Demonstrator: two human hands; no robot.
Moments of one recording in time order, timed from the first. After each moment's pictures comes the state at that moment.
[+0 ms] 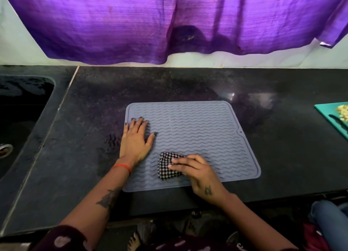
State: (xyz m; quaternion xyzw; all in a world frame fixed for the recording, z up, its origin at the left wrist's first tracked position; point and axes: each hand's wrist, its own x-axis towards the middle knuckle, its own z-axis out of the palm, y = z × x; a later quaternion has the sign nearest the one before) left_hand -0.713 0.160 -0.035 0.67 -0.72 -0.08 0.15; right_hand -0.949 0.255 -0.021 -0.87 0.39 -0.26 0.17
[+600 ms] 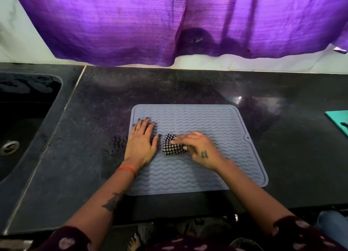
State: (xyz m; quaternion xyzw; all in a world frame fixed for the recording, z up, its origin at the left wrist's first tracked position) left_hand -0.717 0.160 -0.032 0.66 -0.73 -0.09 0.17; right_hand -0.939 0.163 -0.003 -0.87 0.41 -0.22 0.16
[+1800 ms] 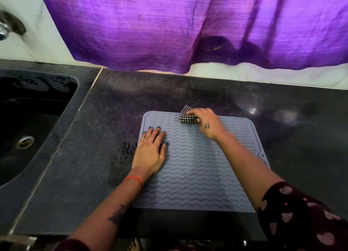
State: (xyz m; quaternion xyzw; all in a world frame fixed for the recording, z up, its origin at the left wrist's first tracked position) left_hand -0.714 0.158 -0.039 0.66 -0.72 -0.10 0.19; right_hand -0.925 0.038 0.005 -0.83 0.52 -0.12 0.13
